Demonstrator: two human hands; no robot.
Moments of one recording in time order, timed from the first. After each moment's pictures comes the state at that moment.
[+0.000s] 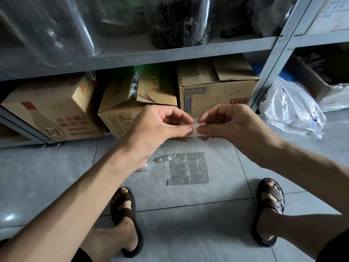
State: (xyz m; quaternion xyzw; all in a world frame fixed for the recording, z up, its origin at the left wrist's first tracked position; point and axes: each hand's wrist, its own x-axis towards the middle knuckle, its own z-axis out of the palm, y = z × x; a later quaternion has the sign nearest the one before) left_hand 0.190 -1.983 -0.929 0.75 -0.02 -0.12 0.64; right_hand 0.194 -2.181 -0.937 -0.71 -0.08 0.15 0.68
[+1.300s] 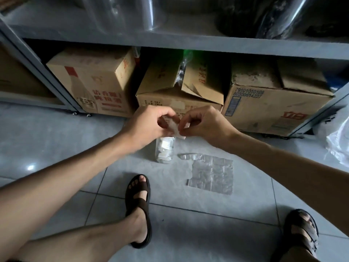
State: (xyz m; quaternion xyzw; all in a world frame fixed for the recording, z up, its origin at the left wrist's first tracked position) left_hand 0.227 -1.848 -1.005 0.89 -0.02 -0.03 0.46; right_hand 0.281 -2.037 -1.013 -0.83 -0.23 0.18 0.48
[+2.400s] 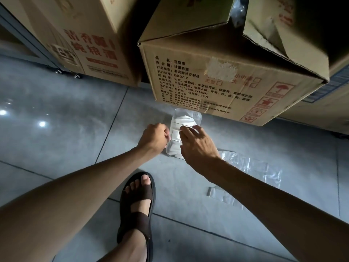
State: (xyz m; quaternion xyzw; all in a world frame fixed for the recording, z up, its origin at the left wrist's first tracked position) left_hand 0.311 -1.769 -1.328 0.91 0.23 -0.15 0.31; right_hand 0.341 -1.936 -1.343 -0.90 -0.44 -0.01 0.08
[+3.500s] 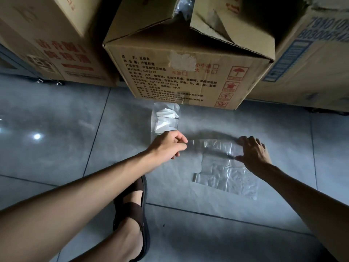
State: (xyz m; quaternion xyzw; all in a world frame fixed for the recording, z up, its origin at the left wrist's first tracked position) left_hand 0.287 -1.857 -1.272 0.81 0.20 -0.26 0.49; right_hand 0.344 -2.150 -1.383 -0.97 -0.09 0.22 0.09
